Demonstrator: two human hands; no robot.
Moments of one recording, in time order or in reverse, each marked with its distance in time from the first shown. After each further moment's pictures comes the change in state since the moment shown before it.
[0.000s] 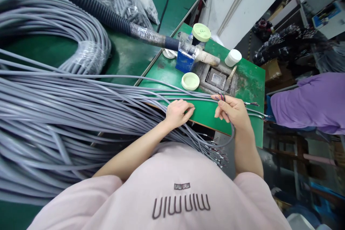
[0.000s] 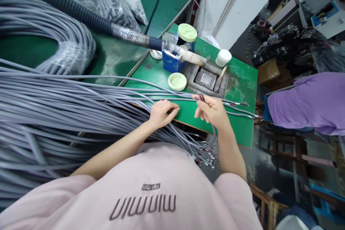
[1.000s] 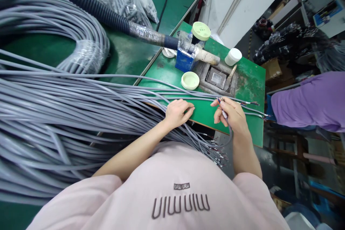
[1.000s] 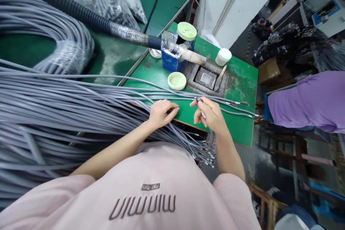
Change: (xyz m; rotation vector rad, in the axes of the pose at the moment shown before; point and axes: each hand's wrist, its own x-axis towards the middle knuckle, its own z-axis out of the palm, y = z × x) left_hand 0.000 0.000 0.000 0.023 -0.021 0.001; right_hand -0.010 -0.002 0.009 -0.001 -0.009 0.033
